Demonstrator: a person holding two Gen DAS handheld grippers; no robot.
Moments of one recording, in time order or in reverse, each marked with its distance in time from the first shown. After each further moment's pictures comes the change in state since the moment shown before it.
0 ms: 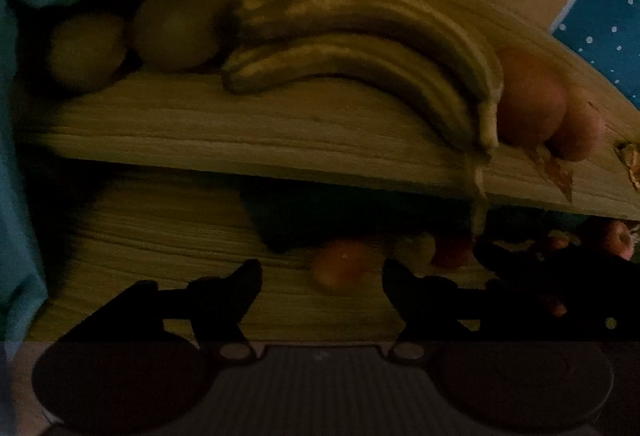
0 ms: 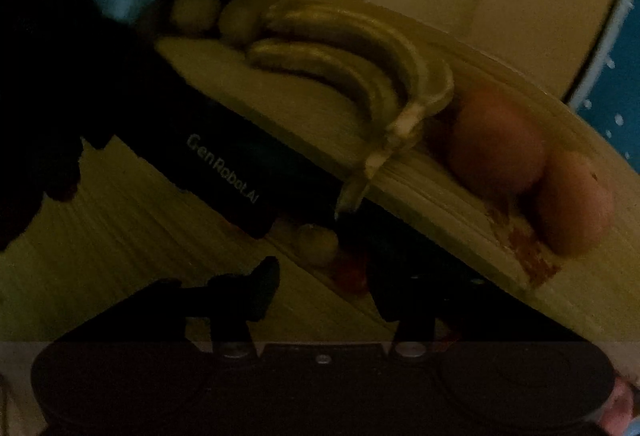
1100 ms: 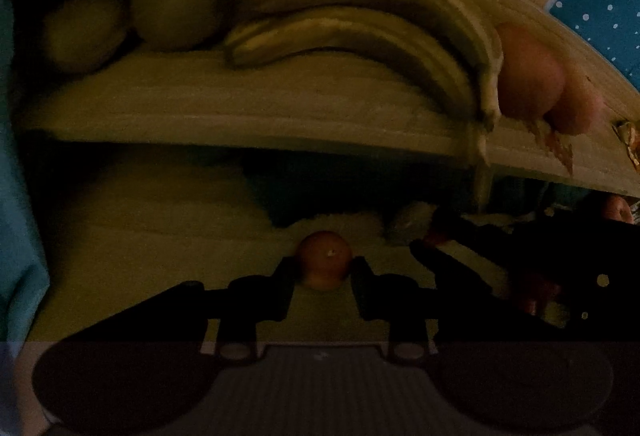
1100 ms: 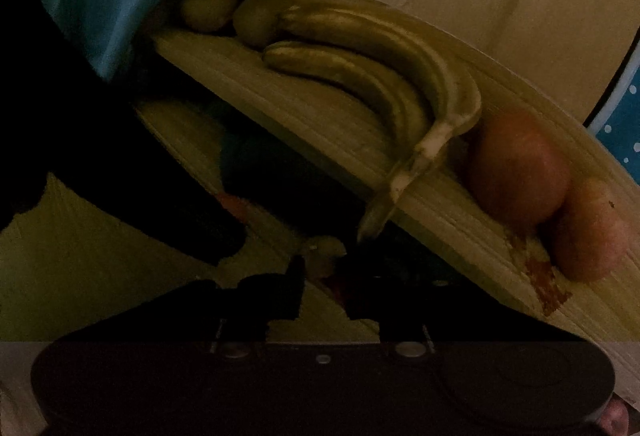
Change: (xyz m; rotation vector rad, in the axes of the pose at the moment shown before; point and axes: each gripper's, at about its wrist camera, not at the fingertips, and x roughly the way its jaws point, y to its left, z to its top) left arm -0.003 0.011 -0.006 0.029 0.061 0.003; right arm 0.010 0.012 0.015 -0.039 -0.001 -0.017
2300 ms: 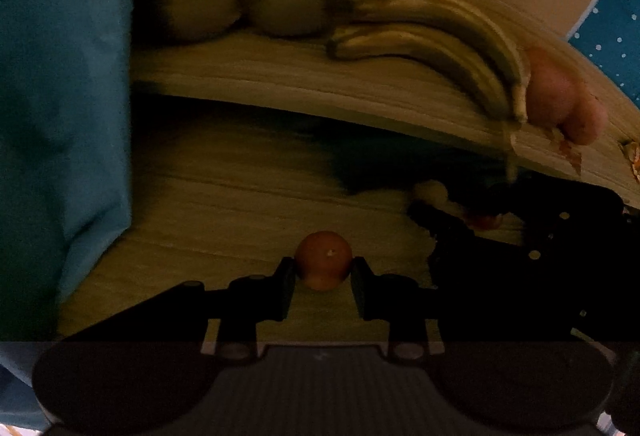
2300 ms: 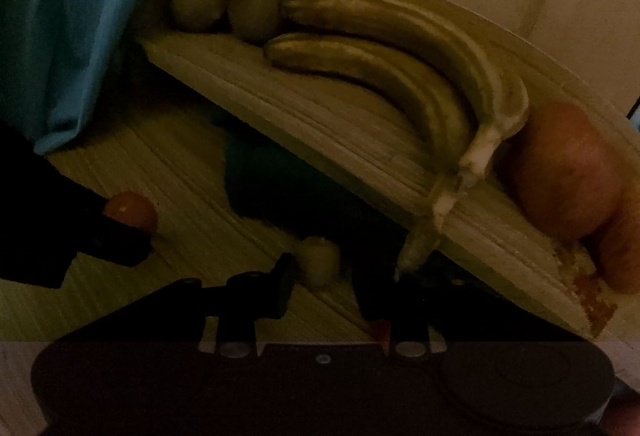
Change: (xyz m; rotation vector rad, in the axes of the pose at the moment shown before) left arm -0.039 0.032 -0.028 -0.088 -0.023 0.036; right arm 0.031 0.005 0.021 0.081 0.033 0.063
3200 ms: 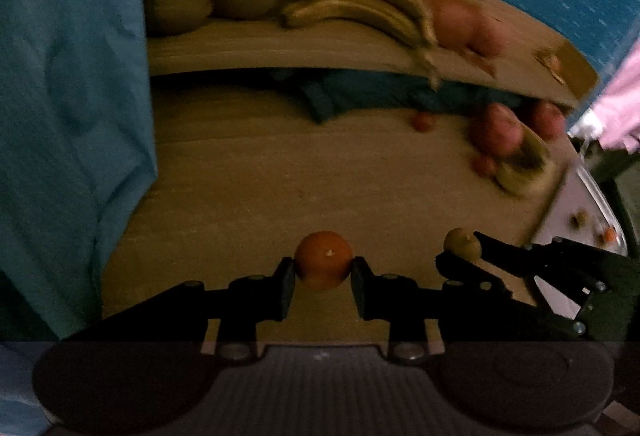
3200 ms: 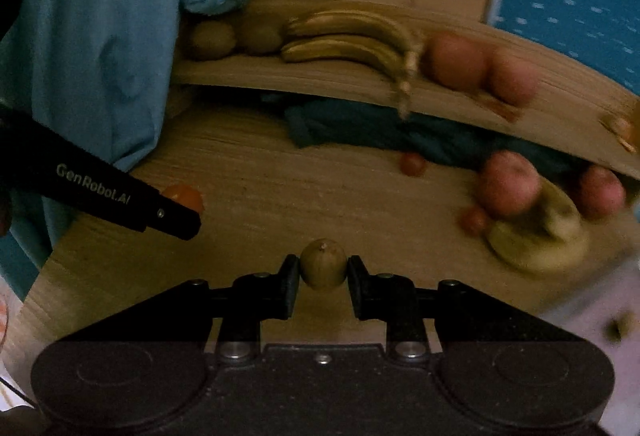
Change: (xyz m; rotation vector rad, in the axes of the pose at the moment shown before) left arm -0.064 0.031 -0.054 0.265 0.043 -0.161; right arm -0.145 0.106 -0.081 0.407 -0.016 -0.197
